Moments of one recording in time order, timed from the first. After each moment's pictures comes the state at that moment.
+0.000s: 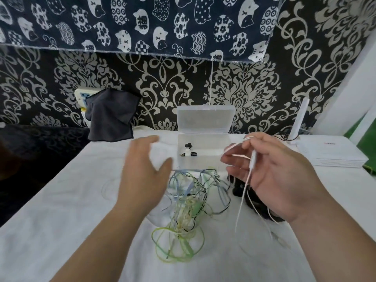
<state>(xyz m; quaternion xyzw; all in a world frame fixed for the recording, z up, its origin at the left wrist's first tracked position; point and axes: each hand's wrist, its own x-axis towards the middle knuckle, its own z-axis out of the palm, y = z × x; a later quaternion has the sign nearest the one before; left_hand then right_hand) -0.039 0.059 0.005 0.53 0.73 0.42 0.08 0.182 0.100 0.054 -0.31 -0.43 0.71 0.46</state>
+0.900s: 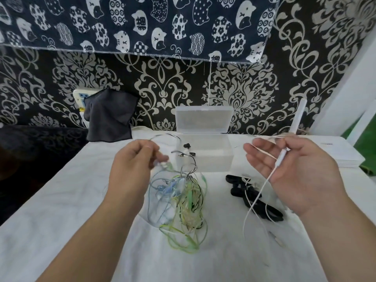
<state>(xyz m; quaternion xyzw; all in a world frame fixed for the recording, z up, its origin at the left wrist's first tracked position) -0.033 0.062 0.024 0.32 0.63 0.64 0.31 0.209 0.116 0.051 -0.35 -0.30 0.70 0.55</state>
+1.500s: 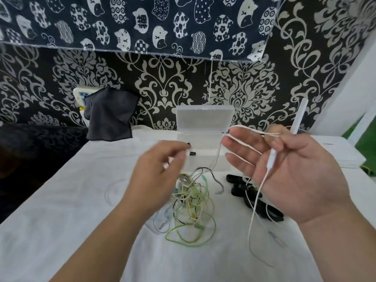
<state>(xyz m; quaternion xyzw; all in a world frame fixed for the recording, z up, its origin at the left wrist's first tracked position) -0.020 0.058 0.016 0.59 0.63 0.49 0.16 0.195 0.100 0.060 -0.17 -0.38 0.78 0.47</state>
